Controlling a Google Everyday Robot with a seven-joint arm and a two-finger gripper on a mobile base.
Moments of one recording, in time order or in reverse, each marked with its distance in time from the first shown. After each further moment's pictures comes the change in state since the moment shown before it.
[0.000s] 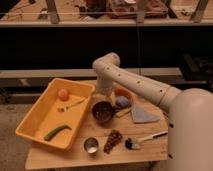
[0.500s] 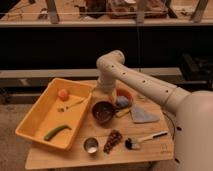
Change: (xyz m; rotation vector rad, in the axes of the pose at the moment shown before) arm 0.016 -0.004 -0.034 0.095 0.049 0.017
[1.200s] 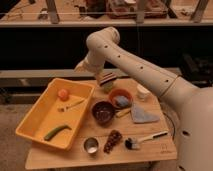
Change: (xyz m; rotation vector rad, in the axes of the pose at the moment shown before) arm -0.016 -0.124 -0.101 0.278 0.092 -0.120
